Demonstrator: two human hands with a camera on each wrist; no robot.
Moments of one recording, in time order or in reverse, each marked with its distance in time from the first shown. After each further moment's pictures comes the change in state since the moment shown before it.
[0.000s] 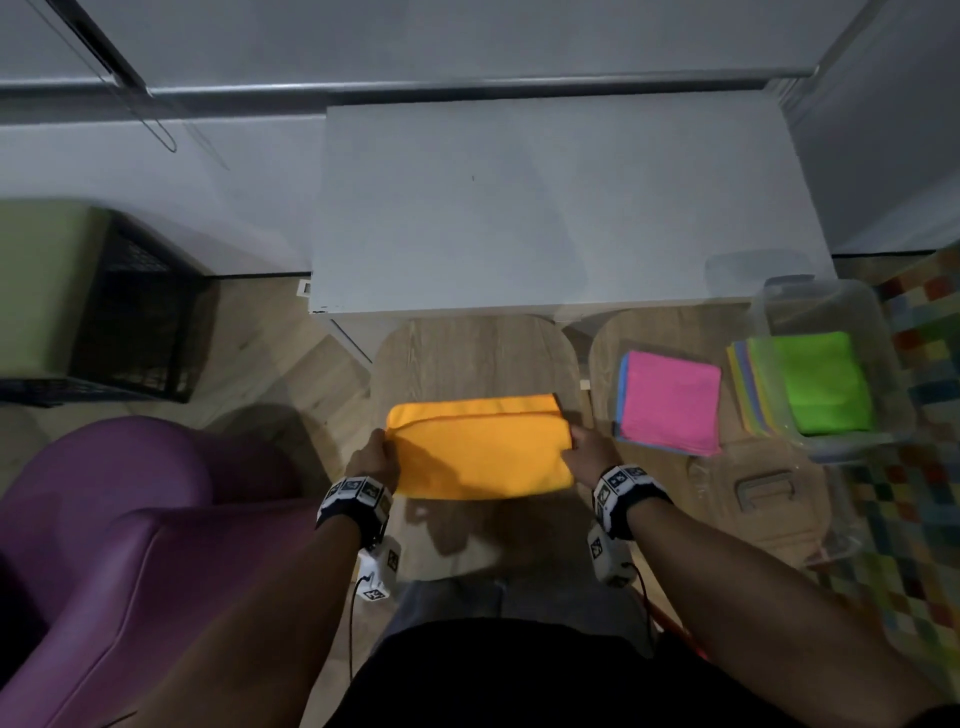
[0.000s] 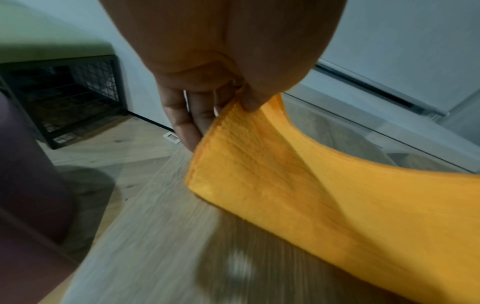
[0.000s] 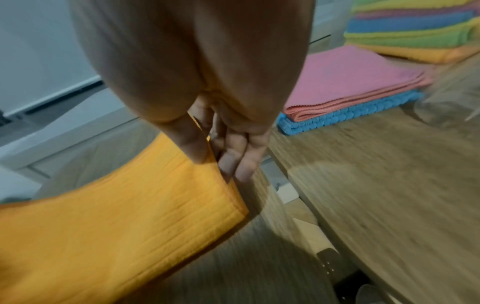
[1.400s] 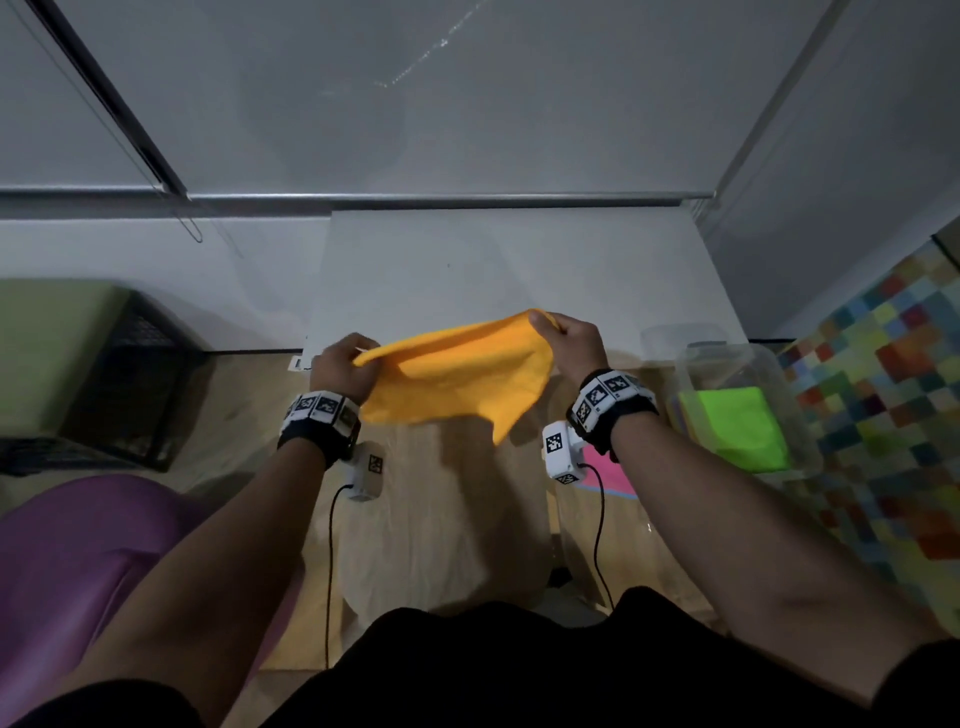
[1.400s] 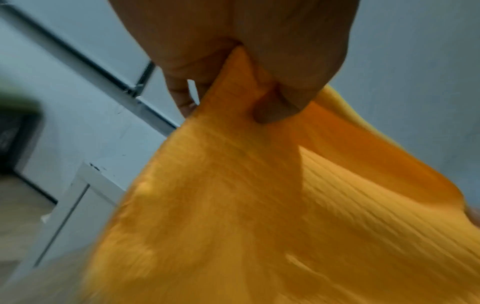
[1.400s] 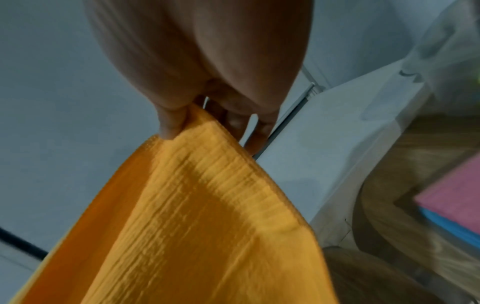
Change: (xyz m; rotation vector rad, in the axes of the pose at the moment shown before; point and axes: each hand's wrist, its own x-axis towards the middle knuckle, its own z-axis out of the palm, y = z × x) left_hand -0.039 0.121 -0.150 -0.309 0.477 0.444; right_hand -0.054 -0.125 -0.178 0.527 0.420 -0.470
